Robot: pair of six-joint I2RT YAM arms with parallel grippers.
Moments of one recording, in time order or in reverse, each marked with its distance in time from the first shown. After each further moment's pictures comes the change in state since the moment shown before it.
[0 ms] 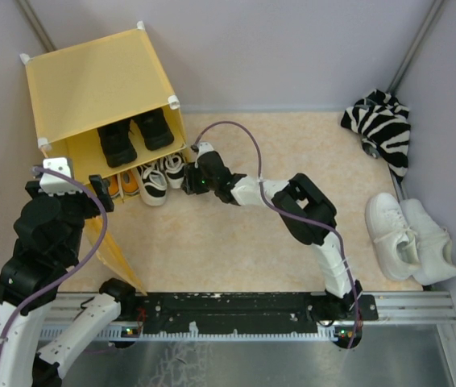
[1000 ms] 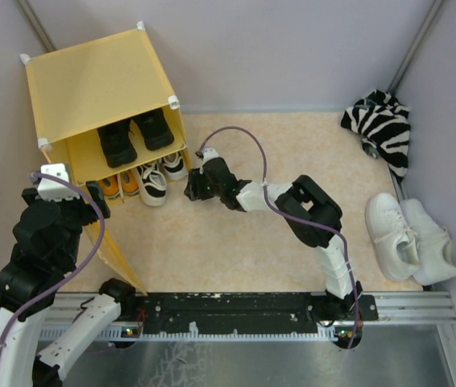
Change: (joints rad) left arm 0.000 -0.029 -0.002 -0.068 -0.035 -0.004; right arm -0.005 -0.026 -0.095 0.072 0.027 -0.013
